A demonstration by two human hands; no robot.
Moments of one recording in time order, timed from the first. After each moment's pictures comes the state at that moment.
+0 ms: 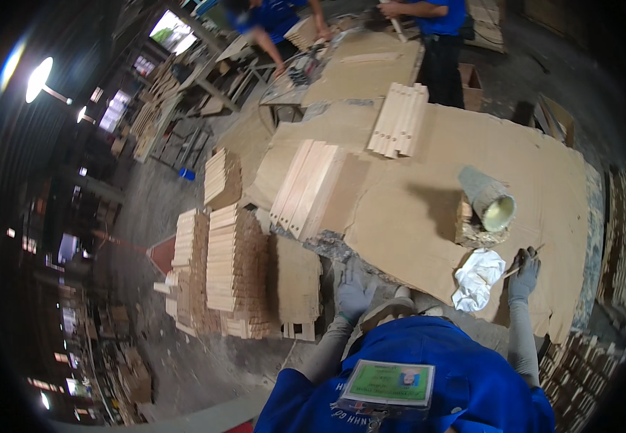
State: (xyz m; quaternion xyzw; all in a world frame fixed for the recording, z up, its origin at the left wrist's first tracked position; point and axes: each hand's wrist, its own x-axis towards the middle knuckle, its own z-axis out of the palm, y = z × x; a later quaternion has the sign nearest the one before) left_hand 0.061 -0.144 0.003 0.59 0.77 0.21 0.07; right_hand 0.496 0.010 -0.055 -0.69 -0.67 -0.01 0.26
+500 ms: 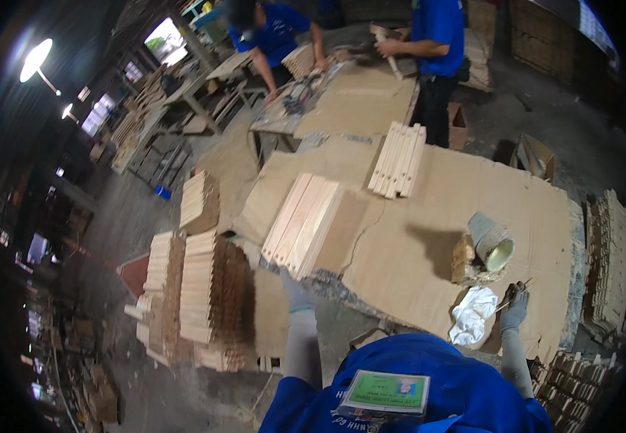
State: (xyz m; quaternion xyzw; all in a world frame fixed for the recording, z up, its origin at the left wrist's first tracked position) left_hand -0.061 -0.064 0.053 0.12 0.46 0.82 0.32; right_hand 0.512 0.008 -0.079 -0.71 -0.67 -0.07 0.20
